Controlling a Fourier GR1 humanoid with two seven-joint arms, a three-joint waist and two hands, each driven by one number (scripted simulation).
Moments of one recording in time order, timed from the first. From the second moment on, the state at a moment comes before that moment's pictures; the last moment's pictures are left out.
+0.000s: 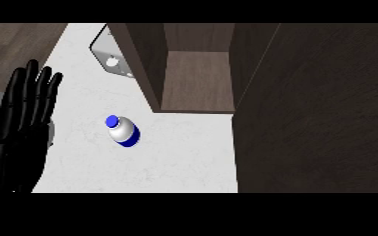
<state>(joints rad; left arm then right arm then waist) 0.01 0.11 -0.01 -2.10 0.00 -0.01 0.00 0.03 -0.10 0.02 -2.10 0.03 0.01 0.02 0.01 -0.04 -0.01</state>
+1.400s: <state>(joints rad) 0.14 0.00 -0.49 -2.11 -0.59 0.84 0.46 0.51 -0.10 0.13 -2.43 -0.19 0.19 0.15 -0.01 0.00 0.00</state>
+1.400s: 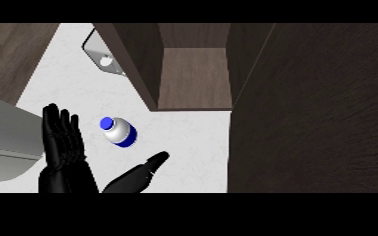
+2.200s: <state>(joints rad) 0.17 0.04 -0.36 -1.88 -0.30 0.95 0.19 0.71 -0.09 0.13 -2.44 -0.18 0.27 0.00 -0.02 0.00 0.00</state>
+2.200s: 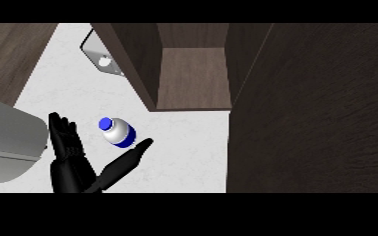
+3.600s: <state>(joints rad) -0.04 0.00 0.03 -0.92 0.50 0.42 -0.80 0.95 -0.11 0.17 -2.47 -0.15 0.37 -0.19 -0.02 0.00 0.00</state>
